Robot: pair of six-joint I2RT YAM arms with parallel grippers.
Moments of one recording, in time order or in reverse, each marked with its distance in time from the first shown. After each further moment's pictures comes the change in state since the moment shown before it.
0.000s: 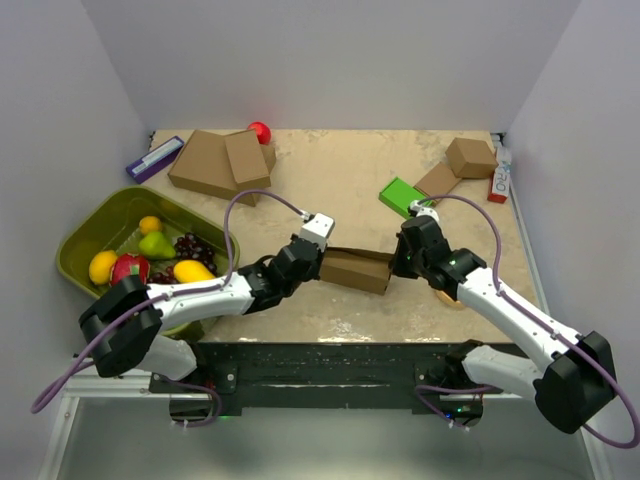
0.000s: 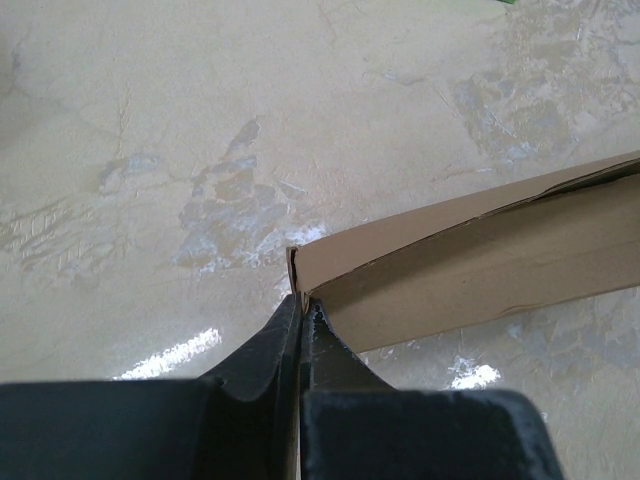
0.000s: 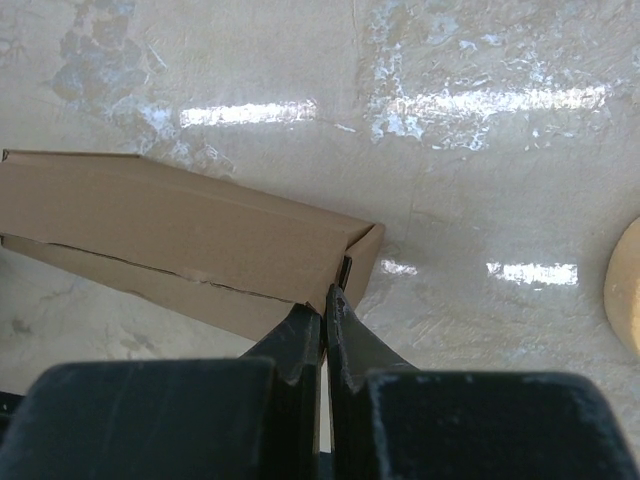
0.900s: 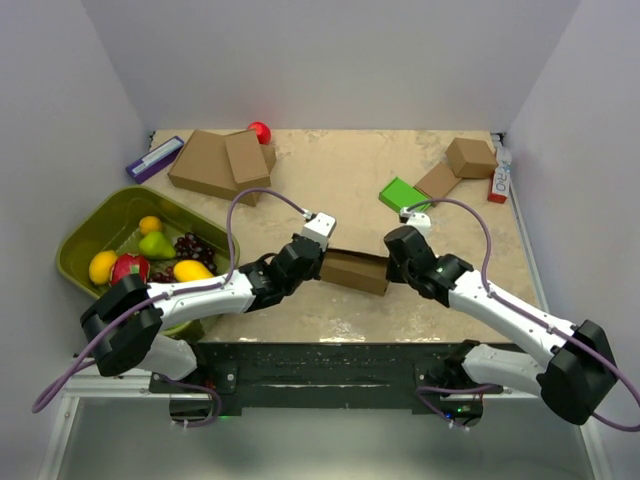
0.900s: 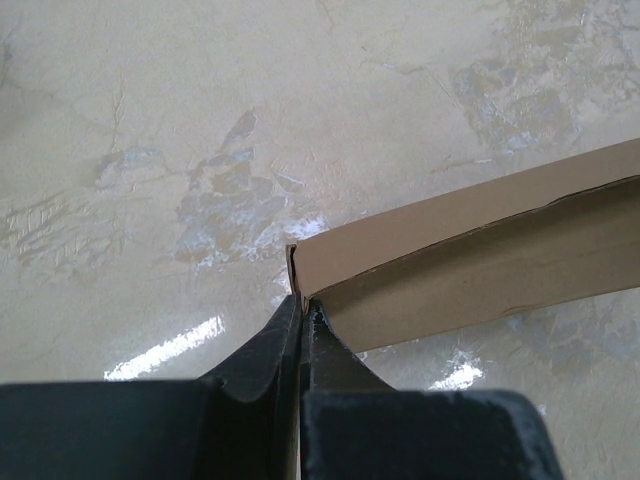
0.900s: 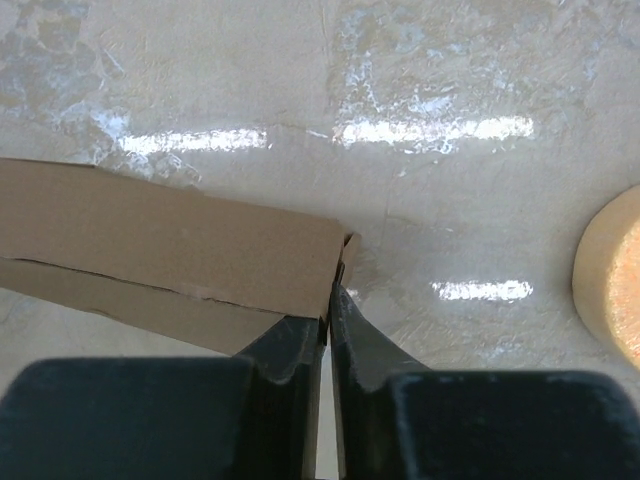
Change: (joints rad) left arm 0.000 0.009 0.030 -0.053 0.013 -0.008; right arm 0.147 0.029 -0.022 0.008 0.217 0.038
